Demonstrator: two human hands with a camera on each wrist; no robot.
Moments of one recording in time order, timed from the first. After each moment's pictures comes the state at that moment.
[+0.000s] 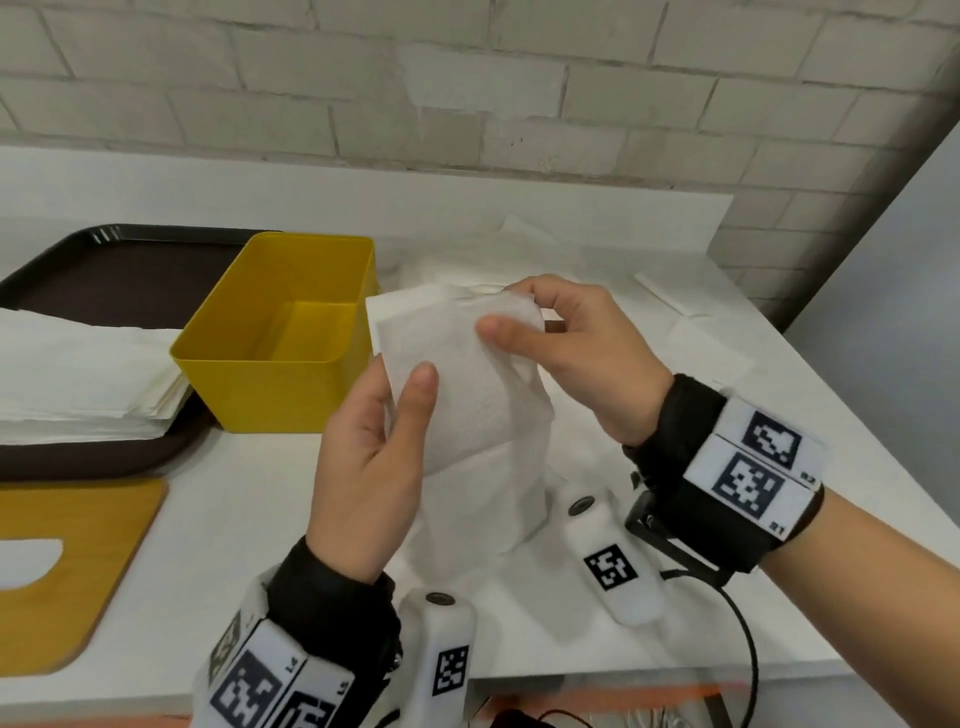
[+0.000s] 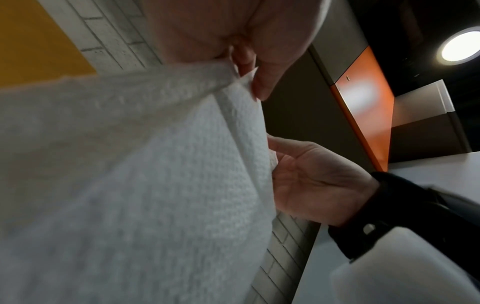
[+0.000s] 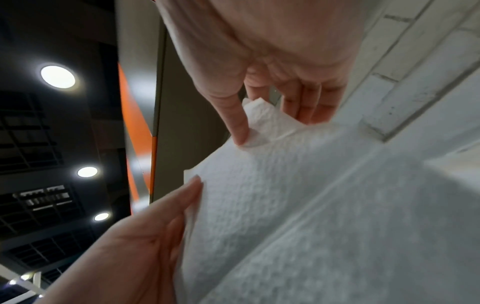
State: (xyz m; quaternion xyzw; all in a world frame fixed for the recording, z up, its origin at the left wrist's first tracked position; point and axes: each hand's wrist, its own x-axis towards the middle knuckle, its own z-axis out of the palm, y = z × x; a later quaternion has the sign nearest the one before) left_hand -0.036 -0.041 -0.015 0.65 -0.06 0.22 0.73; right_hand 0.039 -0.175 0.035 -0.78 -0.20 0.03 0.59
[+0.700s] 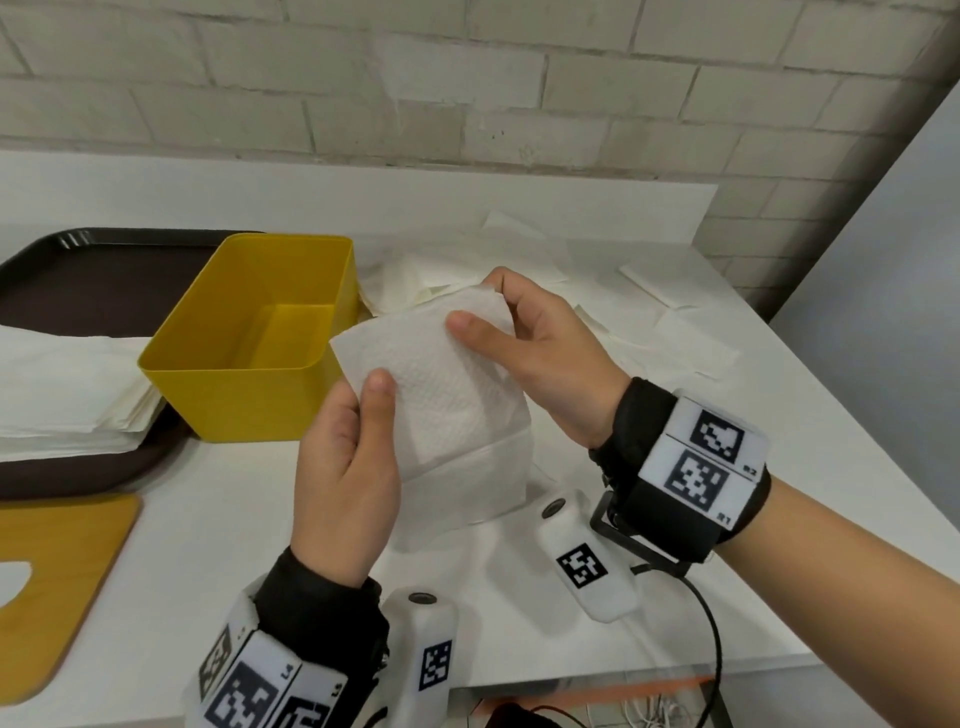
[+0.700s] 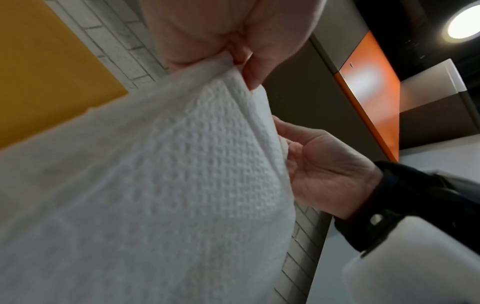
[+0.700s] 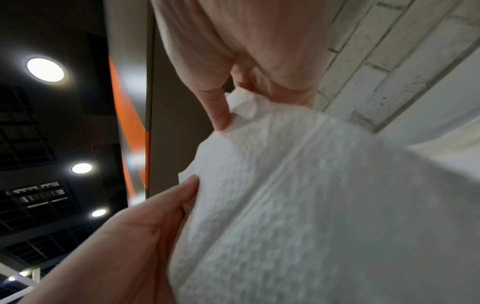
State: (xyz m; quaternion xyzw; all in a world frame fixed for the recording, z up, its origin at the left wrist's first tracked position) left_hand -0.027 -0.042 -0.026 0.68 0.01 0.25 0.69; right_hand 0.042 -0.168 0.027 -0.73 -0.20 0.08 0.65
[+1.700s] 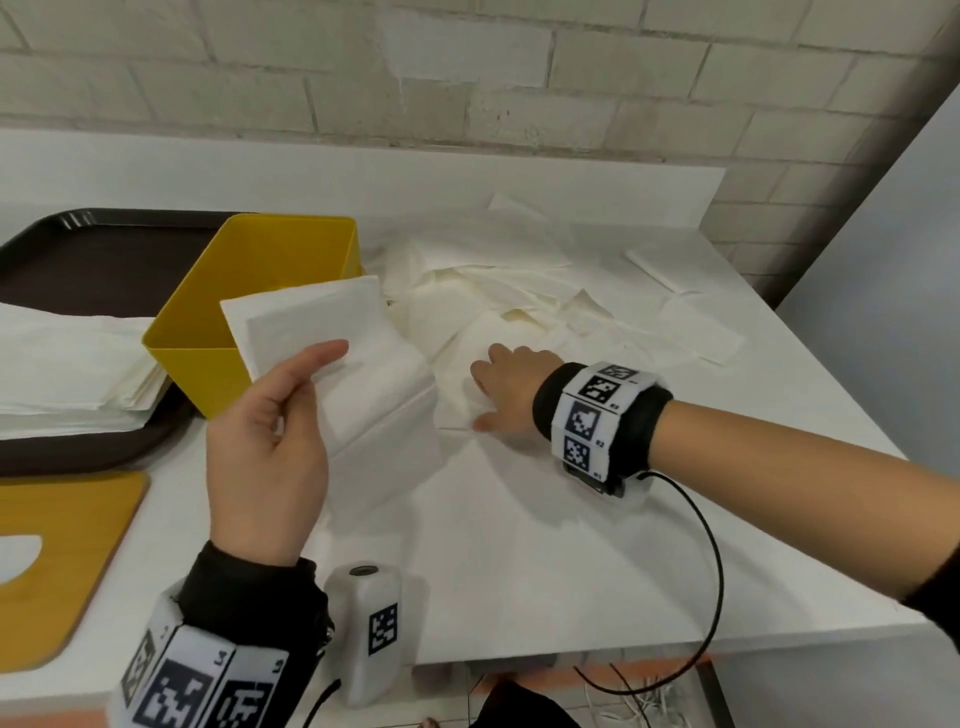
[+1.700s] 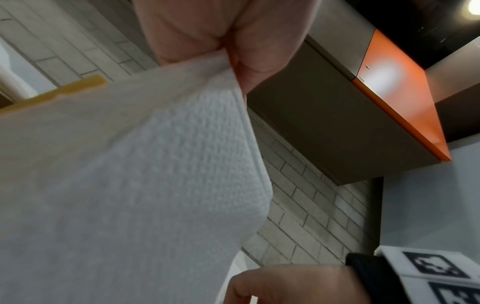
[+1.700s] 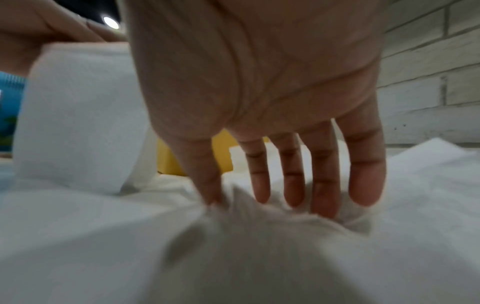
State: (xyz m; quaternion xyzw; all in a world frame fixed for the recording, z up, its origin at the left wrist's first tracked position) left_hand -0.036 -0.003 -0.031 0.77 0.08 0.30 0.56; right_hand 0.088 -0.166 -0.036 -0.94 -0.28 0.14 -0.10
